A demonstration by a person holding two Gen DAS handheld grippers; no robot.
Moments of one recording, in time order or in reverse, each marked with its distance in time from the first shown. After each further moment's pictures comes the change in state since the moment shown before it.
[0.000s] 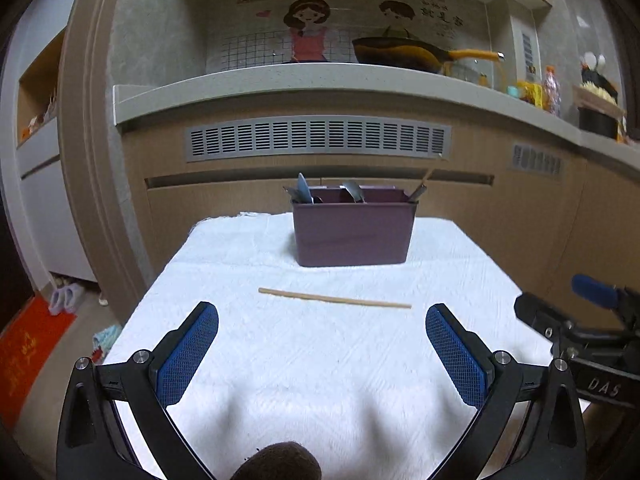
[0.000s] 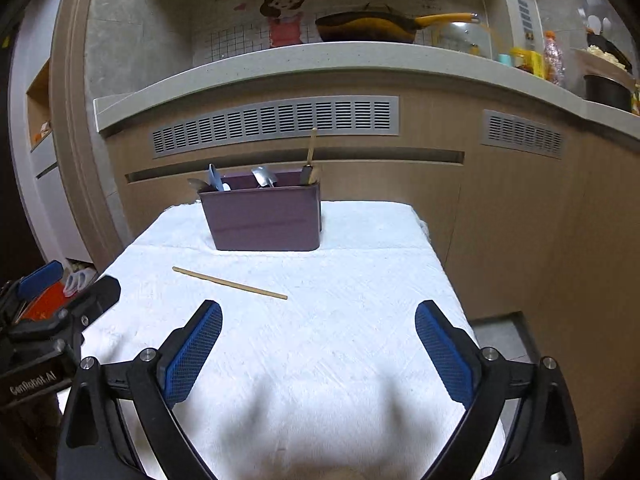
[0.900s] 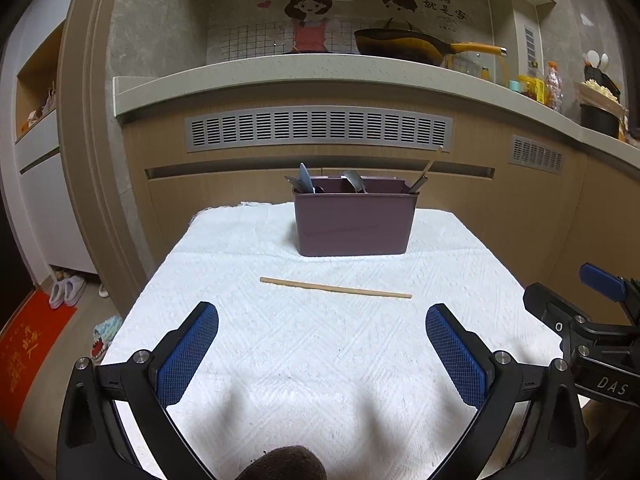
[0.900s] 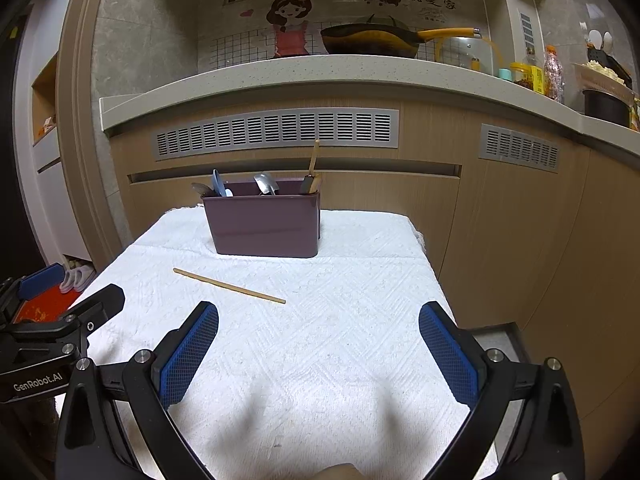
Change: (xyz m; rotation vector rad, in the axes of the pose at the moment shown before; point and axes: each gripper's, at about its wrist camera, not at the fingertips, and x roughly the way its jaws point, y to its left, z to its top) left arm 0.000 0.006 0.000 -0.013 0.037 -0.010; right arm -0.011 0.001 0.003 -0.031 -0.031 -0.009
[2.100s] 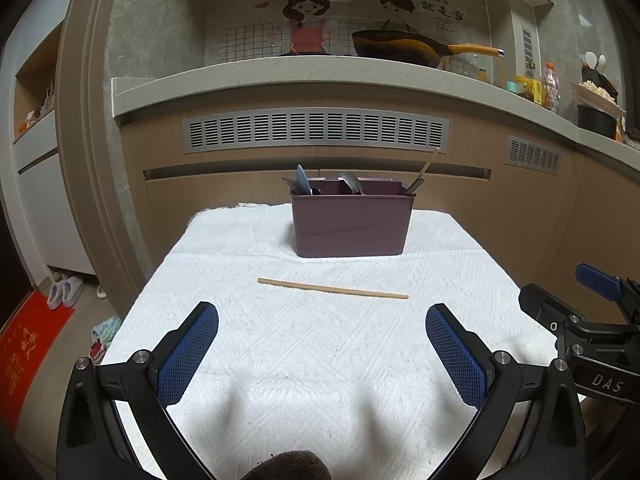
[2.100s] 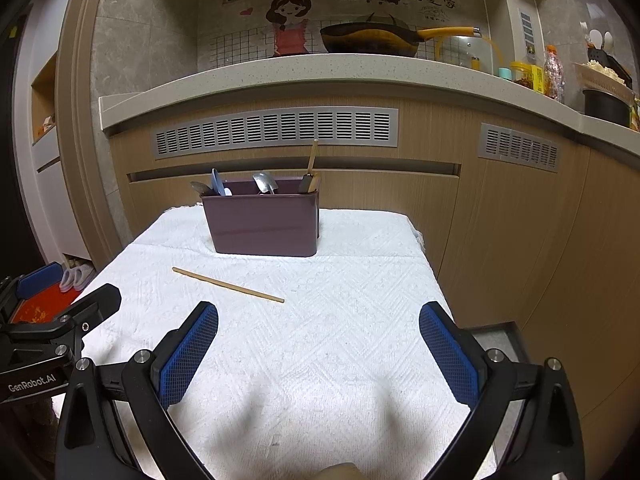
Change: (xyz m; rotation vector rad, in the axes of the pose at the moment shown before) left arm -0.001 -0.002 0.001 0.003 -0.003 -0.008; right arm 0.003 -0.005 0.000 -0.004 0.005 0.004
